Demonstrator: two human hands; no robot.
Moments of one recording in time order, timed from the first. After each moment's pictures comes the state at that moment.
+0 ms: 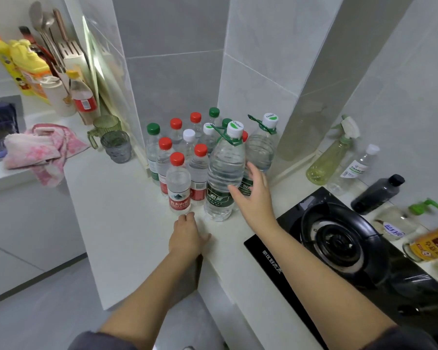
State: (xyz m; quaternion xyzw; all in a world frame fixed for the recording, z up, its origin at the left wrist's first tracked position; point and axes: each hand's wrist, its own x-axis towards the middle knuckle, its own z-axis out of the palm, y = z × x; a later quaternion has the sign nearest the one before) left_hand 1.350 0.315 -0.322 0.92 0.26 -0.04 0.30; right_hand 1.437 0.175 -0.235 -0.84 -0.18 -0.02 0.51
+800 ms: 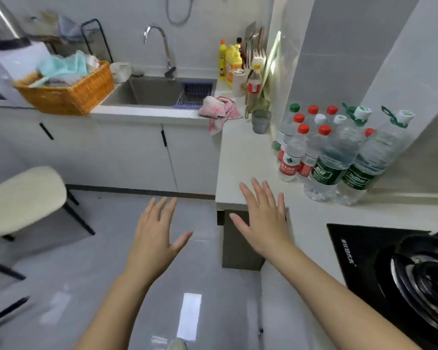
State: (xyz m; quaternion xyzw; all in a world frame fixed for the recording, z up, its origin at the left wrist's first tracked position) left_hand 0.967 0.250 -0.233 0.86 0.46 0.19 0.14; right_hand 1.200 0.165 -0.233 -0.81 -0.58 0.00 0.13
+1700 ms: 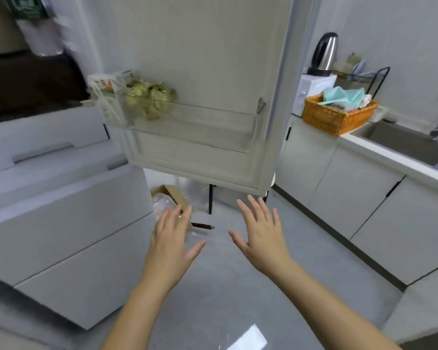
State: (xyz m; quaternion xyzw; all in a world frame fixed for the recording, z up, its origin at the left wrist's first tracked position) left_hand 0.417 0.089 -0.218 0.59 0.76 0.27 0.04; right_hand 0.612 0.198 -0.218 -0.46 -0.88 0.04 0.13
